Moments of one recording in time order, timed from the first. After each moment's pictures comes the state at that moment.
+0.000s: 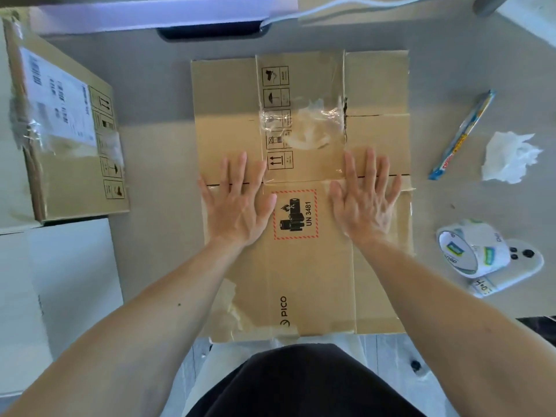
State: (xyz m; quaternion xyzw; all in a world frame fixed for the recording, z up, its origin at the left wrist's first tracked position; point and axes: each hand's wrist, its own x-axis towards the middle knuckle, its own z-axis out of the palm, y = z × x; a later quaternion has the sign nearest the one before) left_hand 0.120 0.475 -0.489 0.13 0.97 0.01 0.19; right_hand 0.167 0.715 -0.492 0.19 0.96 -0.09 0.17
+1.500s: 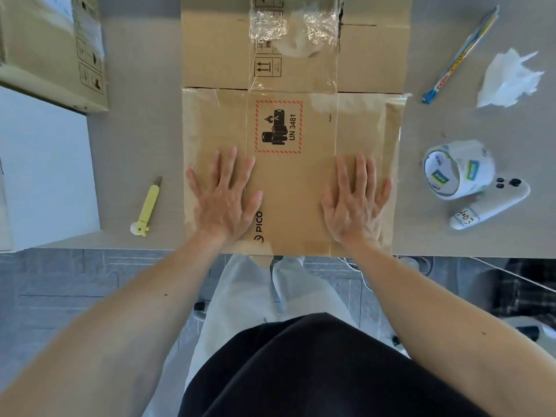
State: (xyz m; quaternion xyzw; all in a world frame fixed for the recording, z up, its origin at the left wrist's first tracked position) left_hand 0.278 0.459 -0.497 0.12 0.98 0.05 0.17; right_hand 0.328 0.714 -0.495 0.12 0.98 -0.08 0.11
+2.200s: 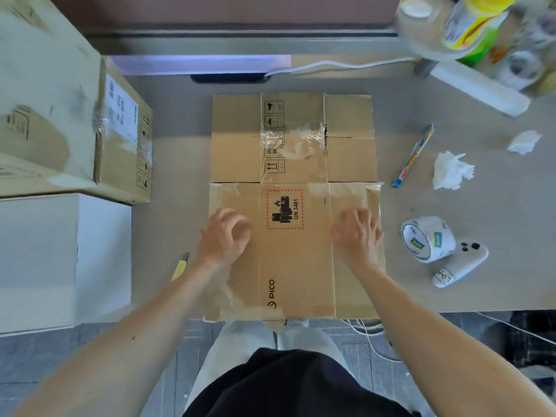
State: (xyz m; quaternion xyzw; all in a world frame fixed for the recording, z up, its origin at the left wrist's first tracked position) left_hand 0.193 0.436 -0.441 0.04 0.94 0.27 0.21; right_hand 0.247 0.718 -0.442 0.26 0.93 -0.20 0.15
